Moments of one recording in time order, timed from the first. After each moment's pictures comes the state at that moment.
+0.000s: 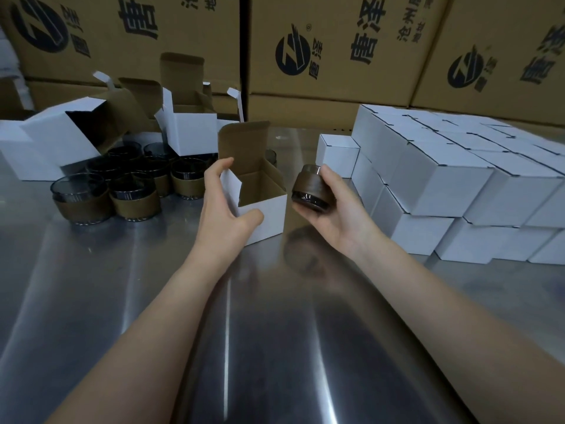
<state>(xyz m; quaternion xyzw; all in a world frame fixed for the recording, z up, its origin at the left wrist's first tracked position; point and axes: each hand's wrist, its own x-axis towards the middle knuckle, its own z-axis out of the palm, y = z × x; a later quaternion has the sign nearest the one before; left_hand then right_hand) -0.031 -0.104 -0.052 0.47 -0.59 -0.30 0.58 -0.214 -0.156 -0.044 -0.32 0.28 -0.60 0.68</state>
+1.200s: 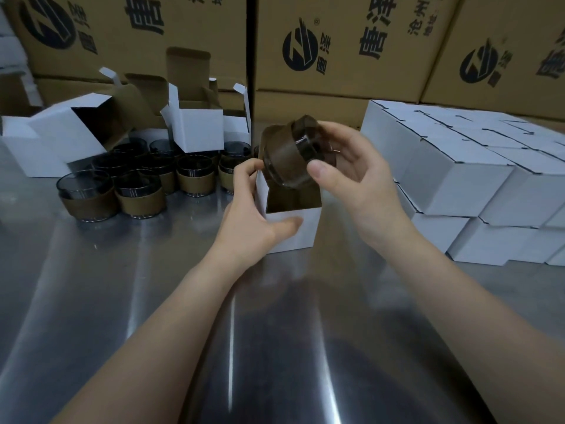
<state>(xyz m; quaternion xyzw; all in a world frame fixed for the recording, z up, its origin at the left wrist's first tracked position) -0.041 -0.111 -0.059 0.42 -0.65 -0.31 0.55 -0.206 -0.106 0.005 -0.68 0.29 -0.58 0.35</state>
